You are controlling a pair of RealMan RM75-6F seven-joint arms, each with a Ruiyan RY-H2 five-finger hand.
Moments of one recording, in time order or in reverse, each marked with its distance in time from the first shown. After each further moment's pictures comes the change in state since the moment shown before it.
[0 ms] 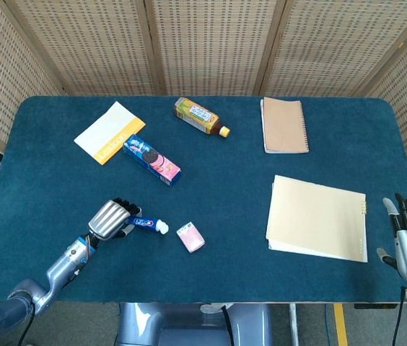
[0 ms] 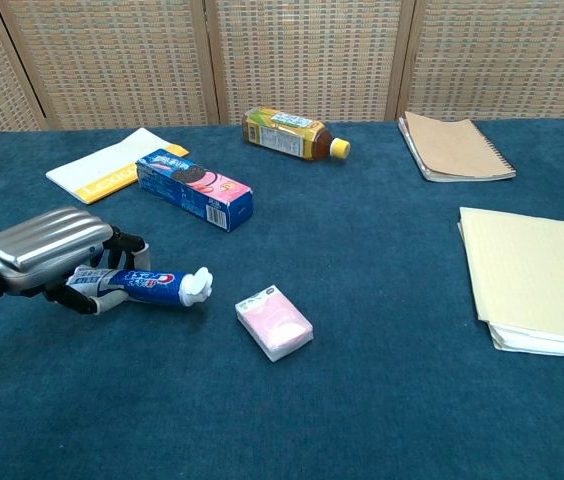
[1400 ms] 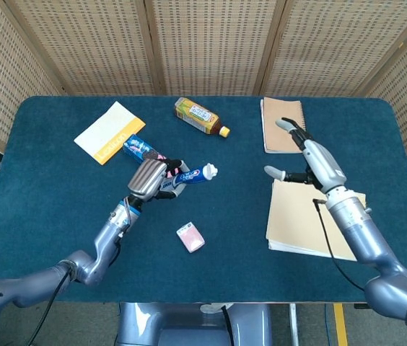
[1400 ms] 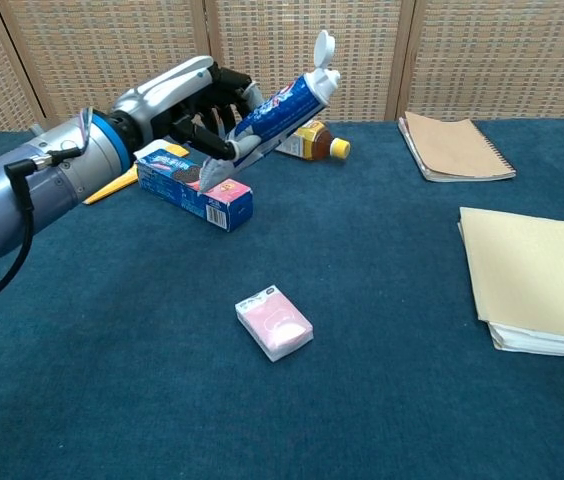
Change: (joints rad) left arm -0.273 0.047 -0.369 -0.451 -0.319 -0.198 -0.009; right arm 0.581 0.212 0.368 -0.371 0.472 -0.685 0.402
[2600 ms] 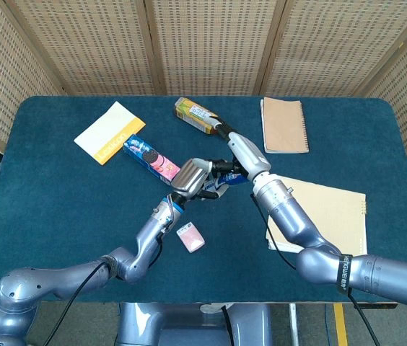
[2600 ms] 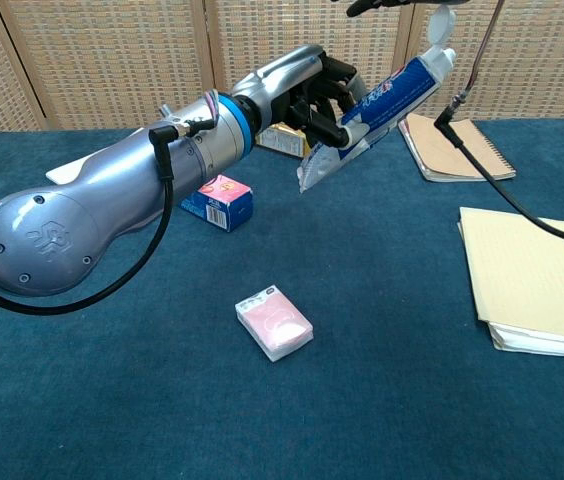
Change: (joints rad) left arm -0.188 -0.141 -0.133 0.011 -0.191 -0.121 0.105; right arm 0.353 -0.245 -0.022 0.107 0.340 -0.010 -0.168
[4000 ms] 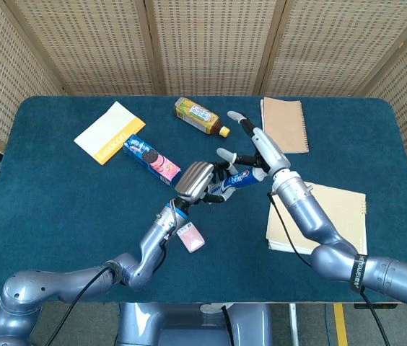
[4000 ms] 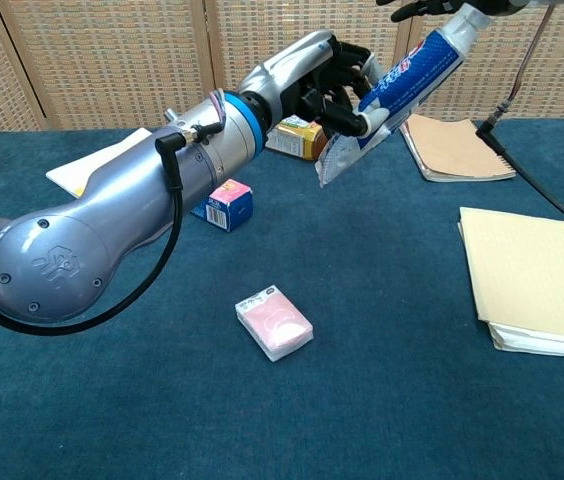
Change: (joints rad) left arm 0.001 -0.029 0.008 -0.023 0.027 0.087 -0.069; right arm -0.110 0.003 0.020 0.076 -0.117 -0.044 0.168
